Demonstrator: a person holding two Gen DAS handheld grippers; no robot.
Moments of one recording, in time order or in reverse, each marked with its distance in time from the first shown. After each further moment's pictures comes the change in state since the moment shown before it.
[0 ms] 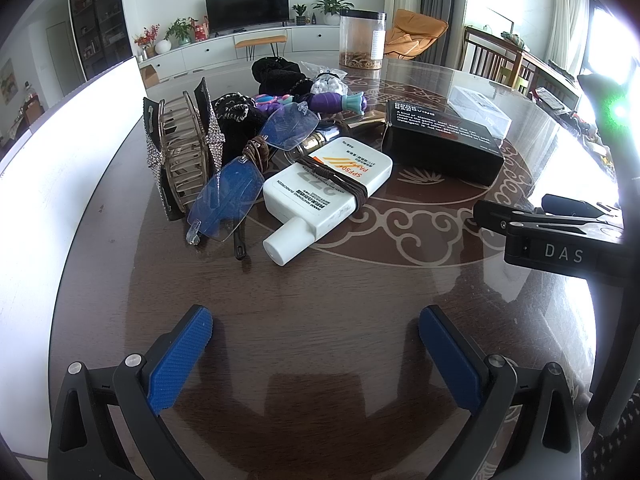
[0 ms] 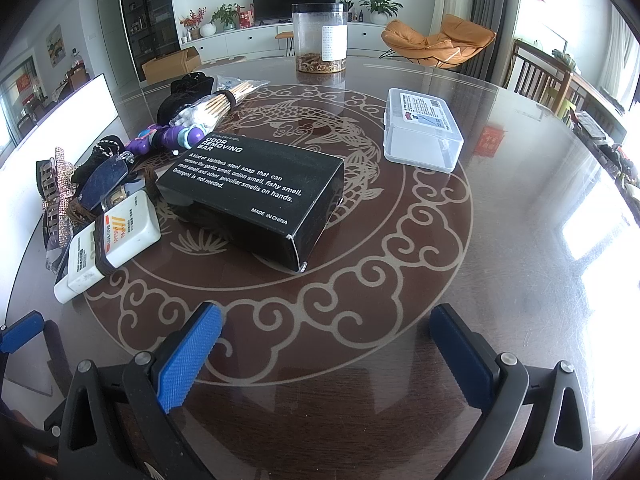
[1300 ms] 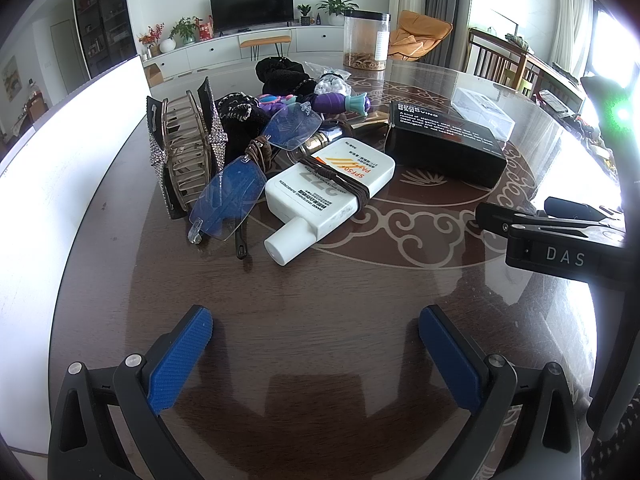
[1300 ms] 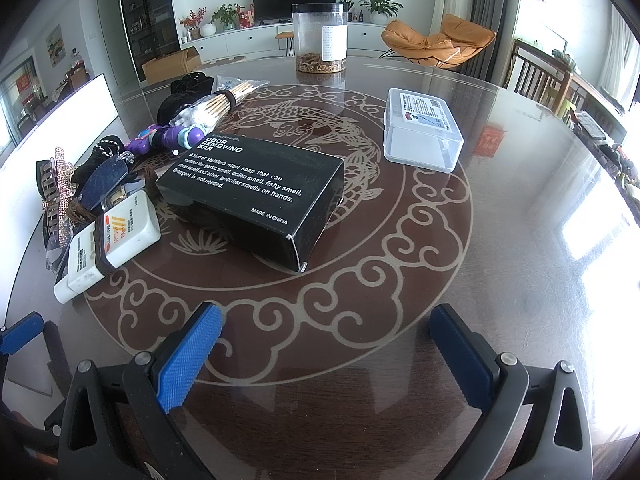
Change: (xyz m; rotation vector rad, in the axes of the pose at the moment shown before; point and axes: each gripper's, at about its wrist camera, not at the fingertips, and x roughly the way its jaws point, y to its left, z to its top) left arm 0.001 0.002 0.002 -0.015 -0.003 0.015; right arm 0.001 0.000 0.000 -0.001 0.000 0.000
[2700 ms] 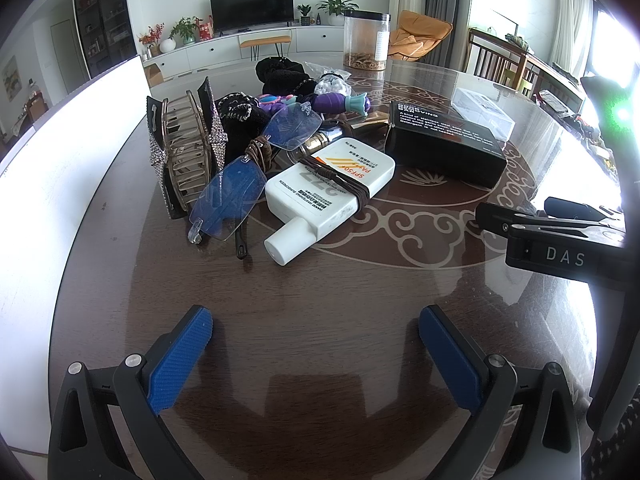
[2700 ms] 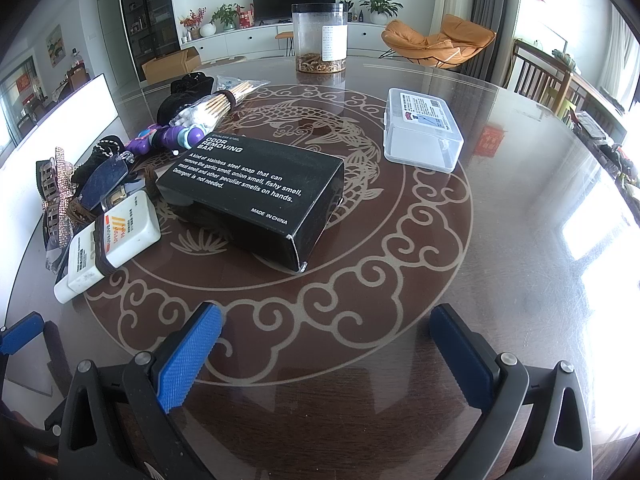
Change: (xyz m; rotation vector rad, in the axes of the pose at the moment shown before) left arm 0.000 0.000 0.000 -0.001 0.000 0.002; right arm 0.000 0.000 0.000 0.000 0.000 0.000
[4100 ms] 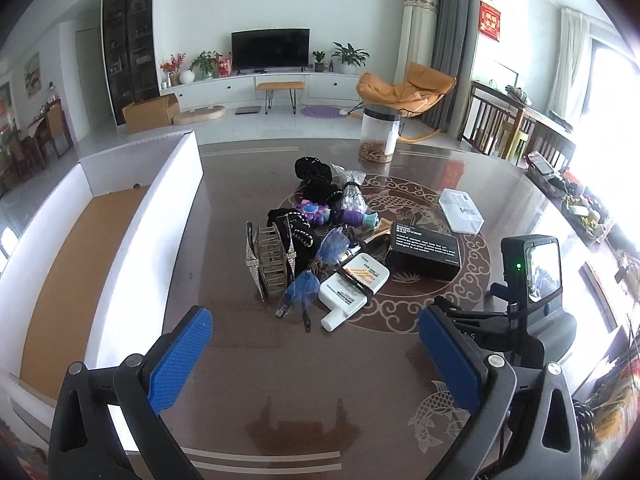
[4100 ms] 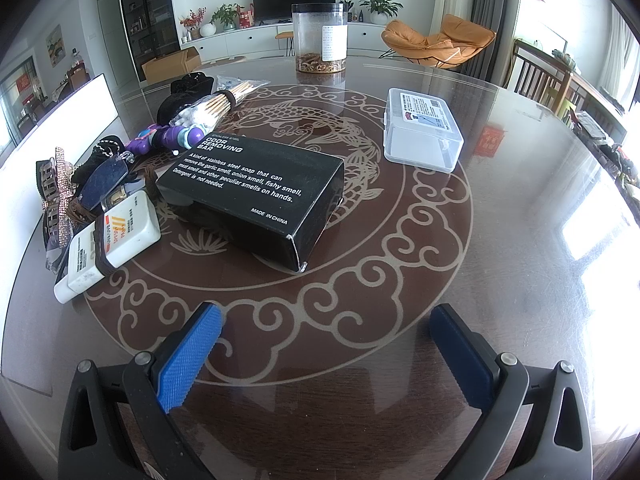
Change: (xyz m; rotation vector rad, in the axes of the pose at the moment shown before) left arm -0.140 0.043 0.041 -0.068 -0.158 -0.006; right arm 0.000 0.000 0.000 0.000 0.000 0.000
